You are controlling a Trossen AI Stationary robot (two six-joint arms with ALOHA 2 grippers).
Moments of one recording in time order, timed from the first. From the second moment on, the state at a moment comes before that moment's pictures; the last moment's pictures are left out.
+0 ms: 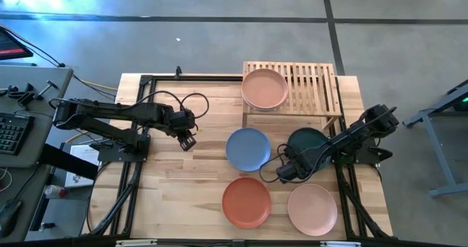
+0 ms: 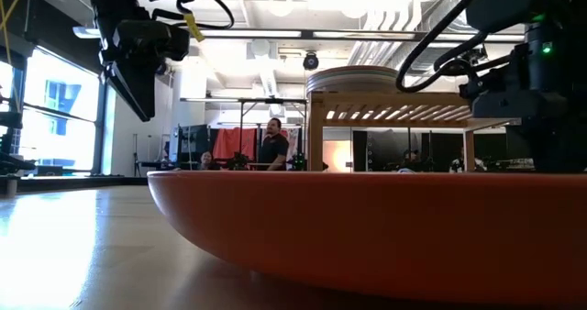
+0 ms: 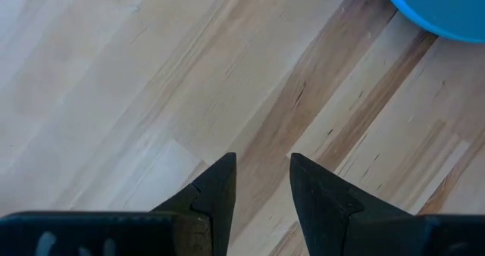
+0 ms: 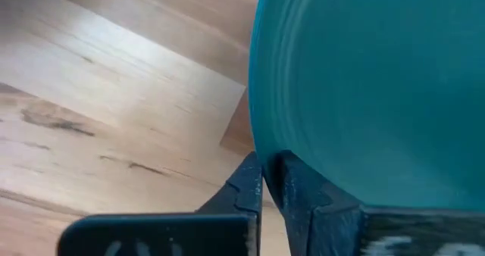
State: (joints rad) left arm 0.06 1.19 0.86 -0.92 -0.14 -0.57; right arm 0.45 1.61 0.88 -0.92 0.13 1.56
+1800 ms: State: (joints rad) left arm 0.06 1.19 0.86 -0.92 -0.14 -0.55; right arm 0.46 1.61 1.75 -1.52 0.24 1.46
